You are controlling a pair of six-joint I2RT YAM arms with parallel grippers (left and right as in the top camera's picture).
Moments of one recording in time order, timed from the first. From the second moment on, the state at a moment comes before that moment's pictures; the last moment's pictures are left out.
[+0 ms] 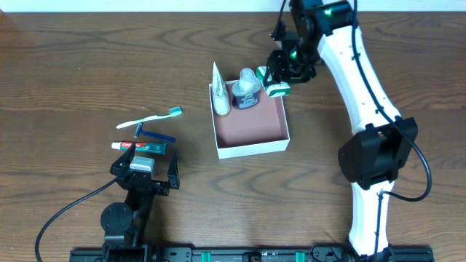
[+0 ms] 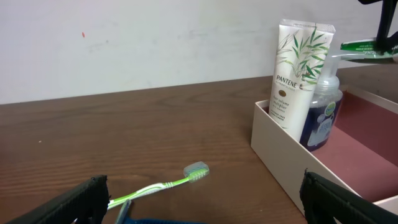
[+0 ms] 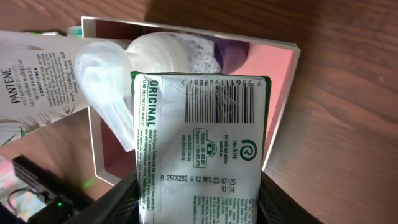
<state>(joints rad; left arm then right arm) -0.01 0.01 0.02 -0.11 0.17 0.04 0.31 2.23 2.28 -1.48 -0.38 0.13</state>
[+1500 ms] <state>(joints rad) -0.01 0.01 0.02 -0.11 0.17 0.04 0.34 2.23 2.10 -1.34 -0.21 0.20</state>
